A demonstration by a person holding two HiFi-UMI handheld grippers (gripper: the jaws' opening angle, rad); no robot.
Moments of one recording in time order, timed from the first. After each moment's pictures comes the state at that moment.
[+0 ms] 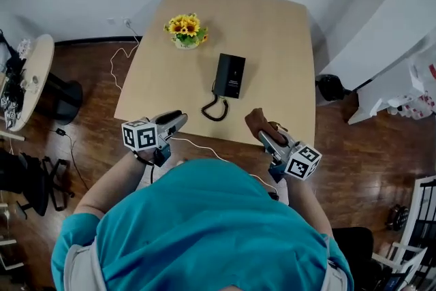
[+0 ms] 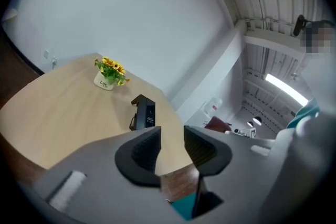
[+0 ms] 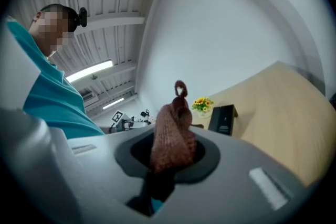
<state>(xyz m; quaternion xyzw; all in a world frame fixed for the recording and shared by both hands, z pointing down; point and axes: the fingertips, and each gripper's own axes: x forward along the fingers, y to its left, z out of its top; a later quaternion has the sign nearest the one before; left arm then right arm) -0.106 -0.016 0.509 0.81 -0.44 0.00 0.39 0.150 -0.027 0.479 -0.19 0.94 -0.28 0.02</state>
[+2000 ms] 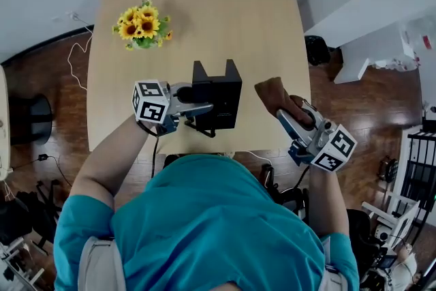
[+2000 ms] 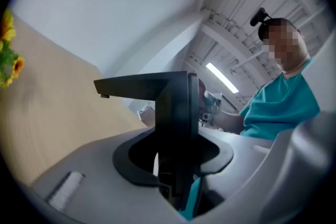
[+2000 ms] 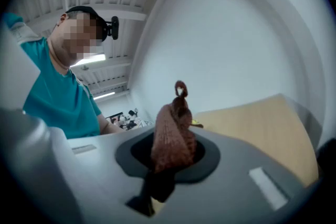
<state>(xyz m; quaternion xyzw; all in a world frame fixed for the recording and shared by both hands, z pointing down) 0.001 -0.183 0.515 0.94 -0.04 0.03 0.35 0.141 -0.169 0.386 -0.24 0.95 -0.20 -0.01</state>
